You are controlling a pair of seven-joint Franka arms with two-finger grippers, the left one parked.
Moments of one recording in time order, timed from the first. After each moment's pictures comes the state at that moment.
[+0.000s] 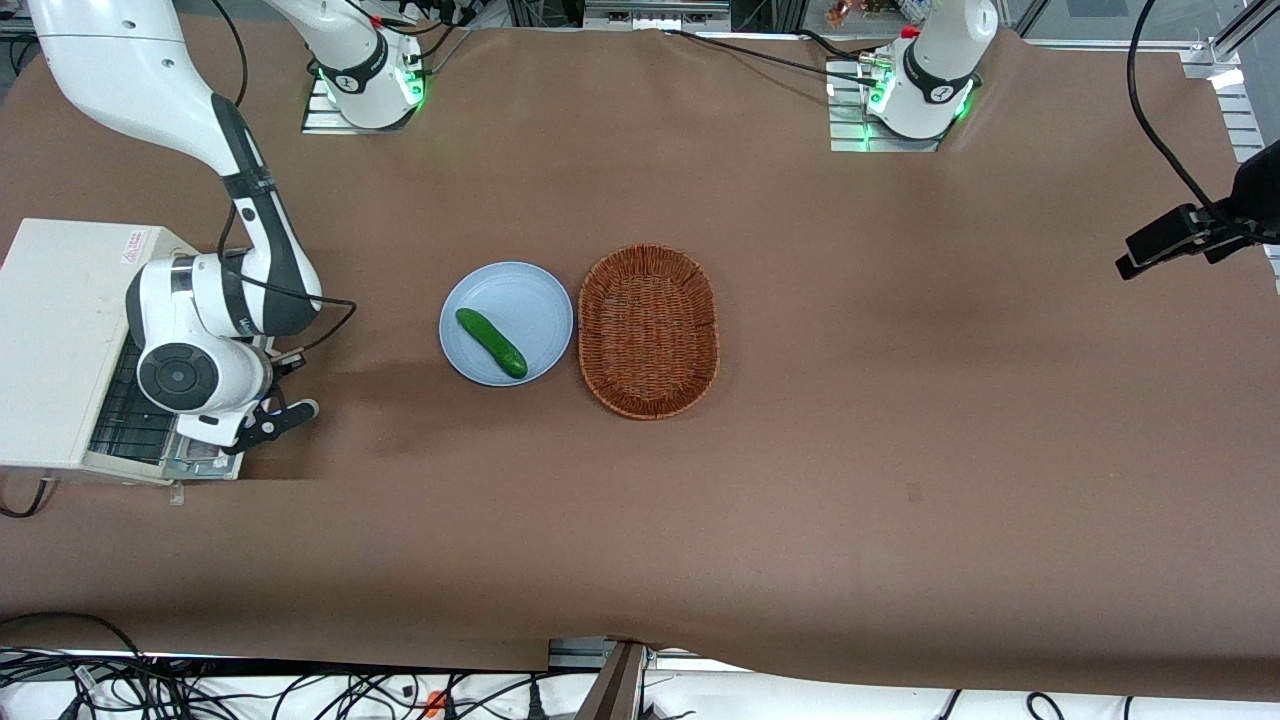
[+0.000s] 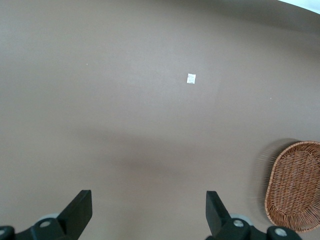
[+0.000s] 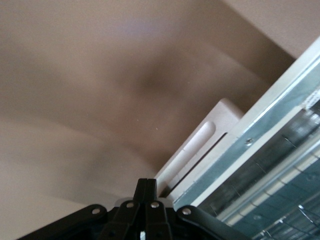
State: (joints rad) arm 0.08 0.57 -0.05 -1.70 -0.28 1.97 -0.31
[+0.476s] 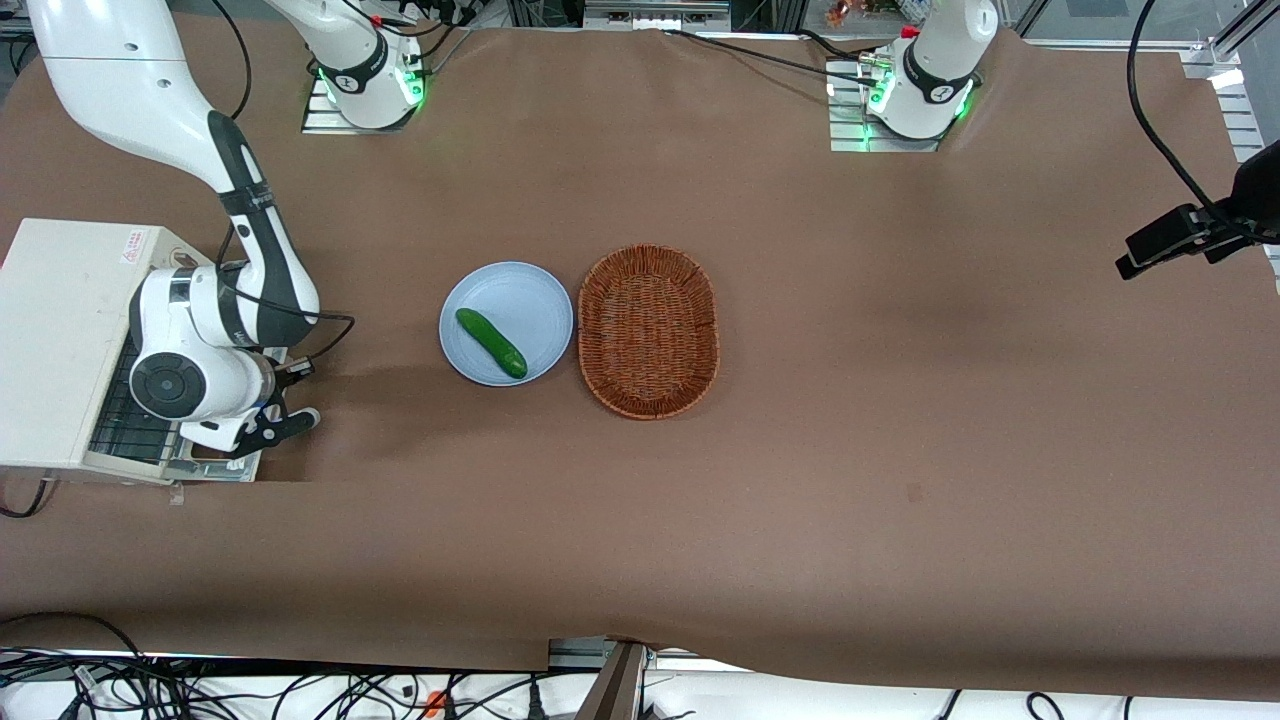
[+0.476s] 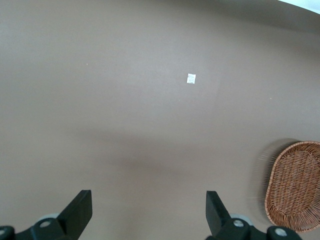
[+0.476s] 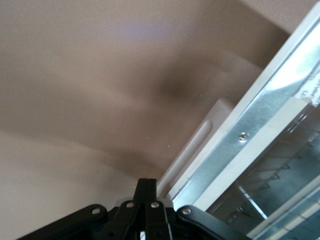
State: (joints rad) arm 0.06 0.61 -0.06 -1.69 -0.18 2.00 -0.31
